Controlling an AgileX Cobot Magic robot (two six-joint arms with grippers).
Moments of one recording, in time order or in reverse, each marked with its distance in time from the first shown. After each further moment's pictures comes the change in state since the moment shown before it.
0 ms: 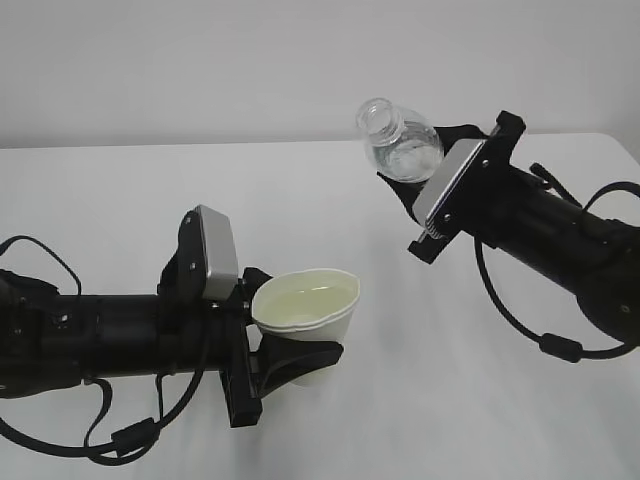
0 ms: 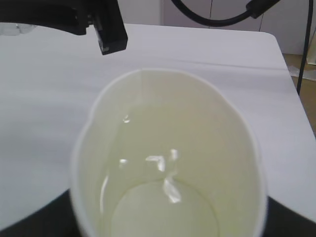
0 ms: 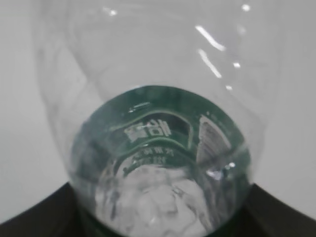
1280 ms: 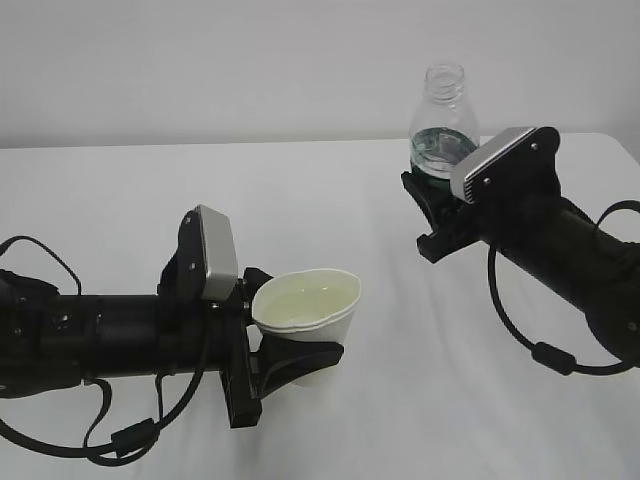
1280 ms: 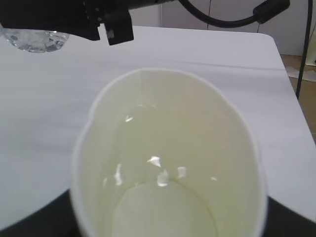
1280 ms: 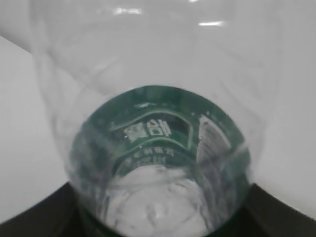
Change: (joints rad) left arm 0.000 0.000 0.000 0.004 -0.007 0.000; right arm 0.000 -0.001 0.066 0.144 0.000 0.373
